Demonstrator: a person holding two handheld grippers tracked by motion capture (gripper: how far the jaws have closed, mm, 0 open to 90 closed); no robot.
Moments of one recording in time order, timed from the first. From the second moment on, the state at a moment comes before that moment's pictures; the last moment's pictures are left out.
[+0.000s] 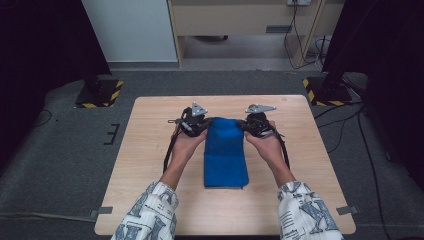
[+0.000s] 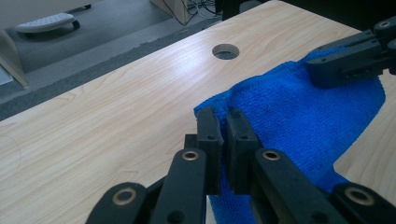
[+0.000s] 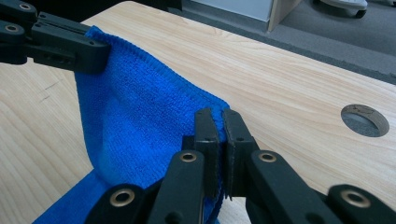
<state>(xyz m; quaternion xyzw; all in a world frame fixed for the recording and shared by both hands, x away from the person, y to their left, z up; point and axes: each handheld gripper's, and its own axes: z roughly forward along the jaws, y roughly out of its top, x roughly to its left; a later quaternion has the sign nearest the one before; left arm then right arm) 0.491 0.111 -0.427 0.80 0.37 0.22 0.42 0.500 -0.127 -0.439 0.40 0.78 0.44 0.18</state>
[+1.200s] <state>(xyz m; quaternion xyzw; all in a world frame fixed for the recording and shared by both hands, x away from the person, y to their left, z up) 0.464 0.112 -0.429 0.79 0.38 0.21 0.43 0.473 -0.134 -0.431 0.37 0.79 0.45 0.18</state>
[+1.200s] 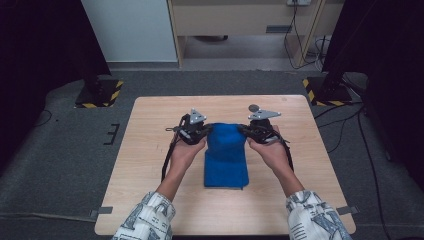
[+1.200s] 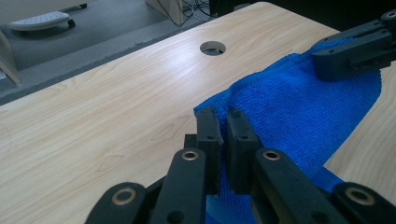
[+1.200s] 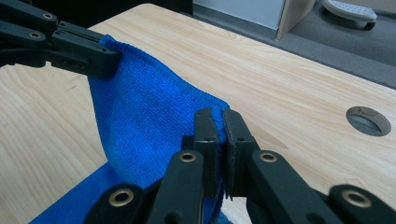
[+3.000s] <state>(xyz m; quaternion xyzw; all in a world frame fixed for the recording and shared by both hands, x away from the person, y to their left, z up) 0.412 0.131 -0.471 0.79 0.38 0.16 0.46 0.427 -0.138 -0.474 0.34 0.81 0.46 0.14</state>
